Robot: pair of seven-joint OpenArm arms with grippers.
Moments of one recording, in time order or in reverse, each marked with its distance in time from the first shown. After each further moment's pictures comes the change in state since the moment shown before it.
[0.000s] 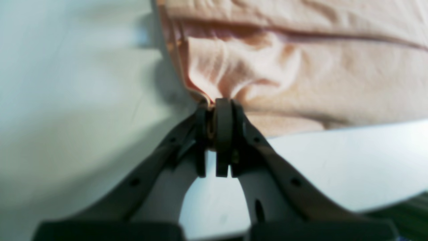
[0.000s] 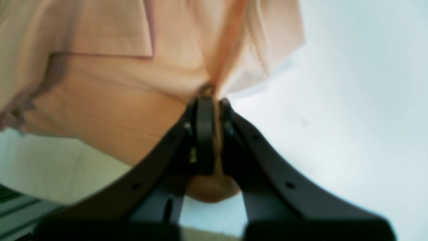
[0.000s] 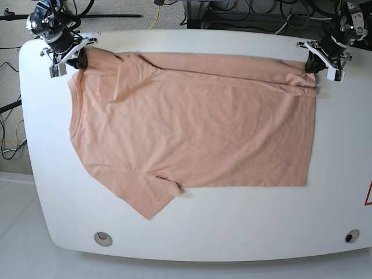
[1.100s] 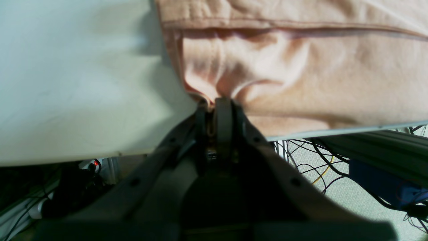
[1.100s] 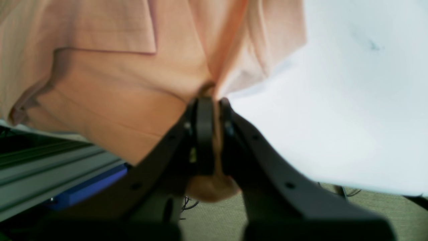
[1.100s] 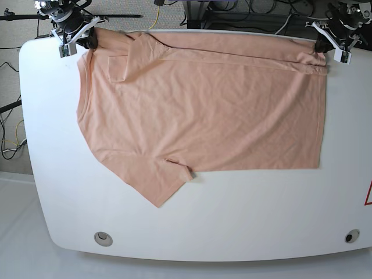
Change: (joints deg) left arm 8.9 -1.2 -3.6 2.9 1.2 -0.2 0.4; right arm -8.1 -4.7 -0.3 5.4 -1.1 0.0 0.7
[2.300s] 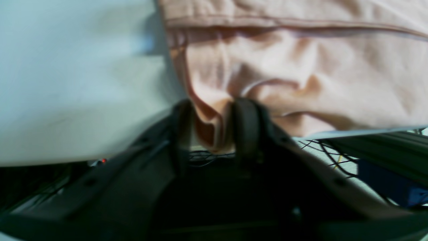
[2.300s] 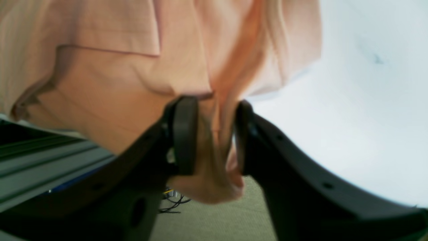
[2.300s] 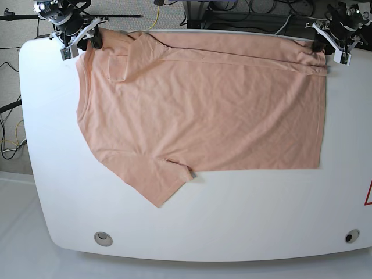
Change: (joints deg) left arm -1.1 0.4 -0.2 0.9 2.3 0.5 1.1; right arm 1.1 0.2 0.5 2.1 -0.3 0.7 -3.7
